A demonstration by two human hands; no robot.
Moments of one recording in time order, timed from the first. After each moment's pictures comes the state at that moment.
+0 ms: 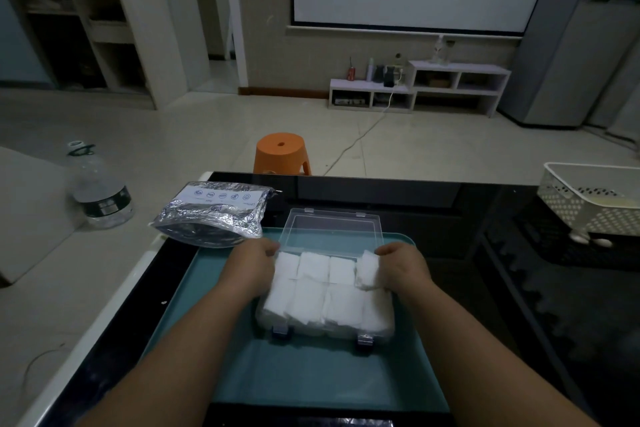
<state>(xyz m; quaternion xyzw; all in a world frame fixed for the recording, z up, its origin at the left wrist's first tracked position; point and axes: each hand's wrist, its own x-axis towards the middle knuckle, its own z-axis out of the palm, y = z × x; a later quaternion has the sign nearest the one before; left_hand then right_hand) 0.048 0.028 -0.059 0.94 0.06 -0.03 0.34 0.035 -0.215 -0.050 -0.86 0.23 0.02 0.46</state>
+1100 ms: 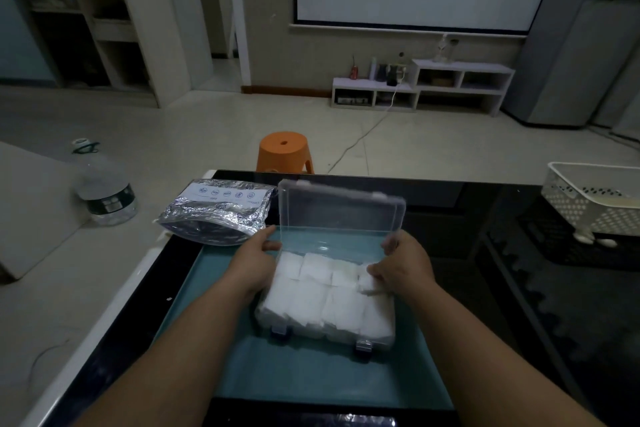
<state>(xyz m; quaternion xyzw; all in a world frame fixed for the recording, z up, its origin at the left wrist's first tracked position) 0.046 0.027 -0.058 0.78 0.11 -0.07 0.61 0.017 -0.207 -0.032 -0.87 0.20 0.00 0.45</state>
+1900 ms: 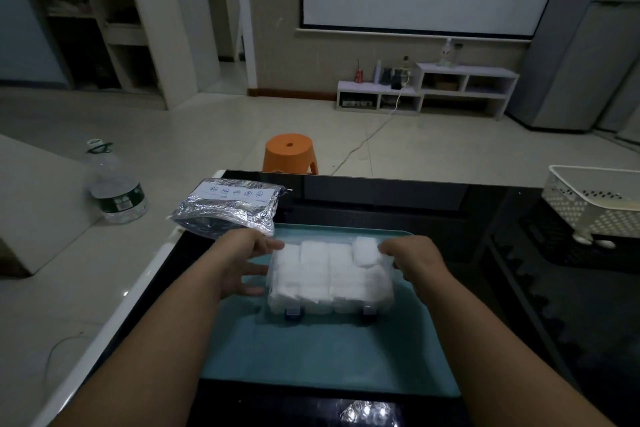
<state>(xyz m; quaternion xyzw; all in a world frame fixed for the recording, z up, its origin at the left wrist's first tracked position) 0.012 0.050 -0.003 0.71 0.20 -0.20 0.64 0.005 -0.212 -0.009 -0.81 0.23 0.02 0.54</state>
